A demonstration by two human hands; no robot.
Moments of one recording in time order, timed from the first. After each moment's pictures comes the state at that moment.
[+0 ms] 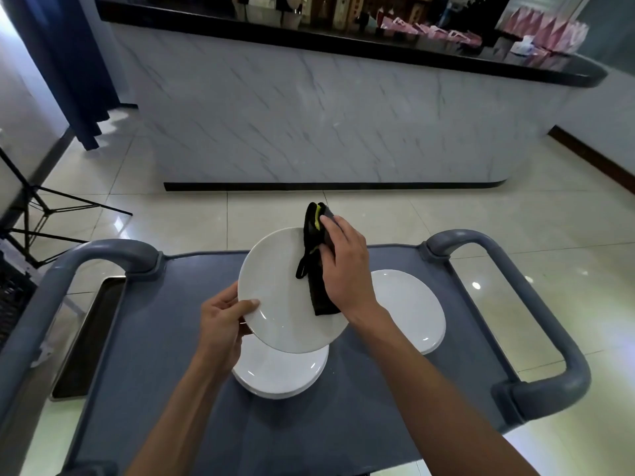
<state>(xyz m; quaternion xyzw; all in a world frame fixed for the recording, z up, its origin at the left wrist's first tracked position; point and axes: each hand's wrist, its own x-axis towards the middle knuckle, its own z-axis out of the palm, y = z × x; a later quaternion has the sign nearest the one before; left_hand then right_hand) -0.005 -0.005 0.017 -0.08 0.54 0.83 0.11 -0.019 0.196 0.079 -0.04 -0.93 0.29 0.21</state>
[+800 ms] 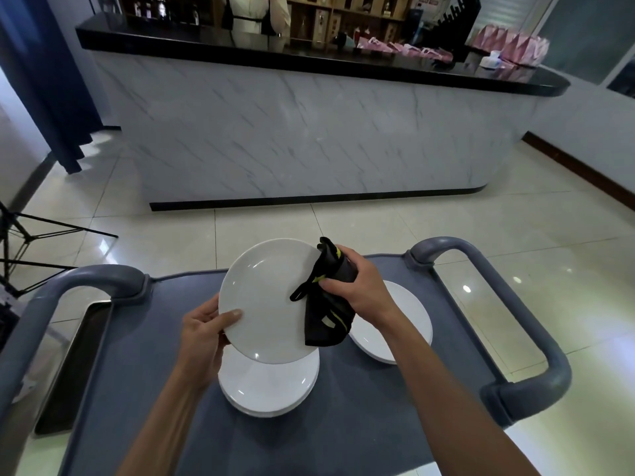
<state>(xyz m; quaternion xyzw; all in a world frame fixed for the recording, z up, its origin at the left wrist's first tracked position) -0.022 -0.018 0.010 -0.03 0.52 0.85 0.12 0.003 0.252 0.089 -0.07 -0.81 0.57 0.06</state>
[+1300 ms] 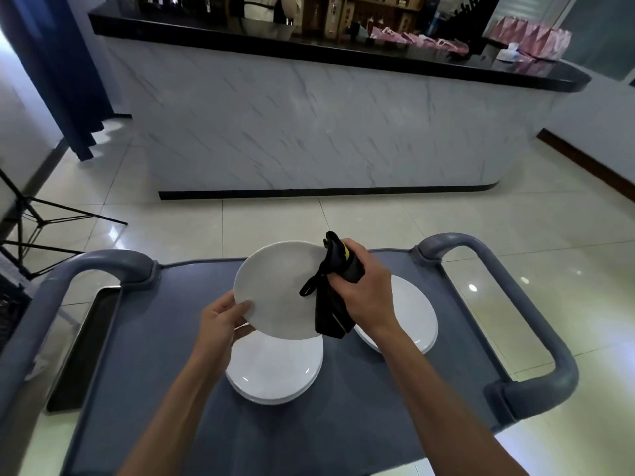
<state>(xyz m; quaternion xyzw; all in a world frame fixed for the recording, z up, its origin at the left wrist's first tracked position) -0.019 -0.008 -0.001 -0.08 0.58 0.80 0.16 0.019 0.227 0.088 -0.05 -0.85 0.47 0.23</state>
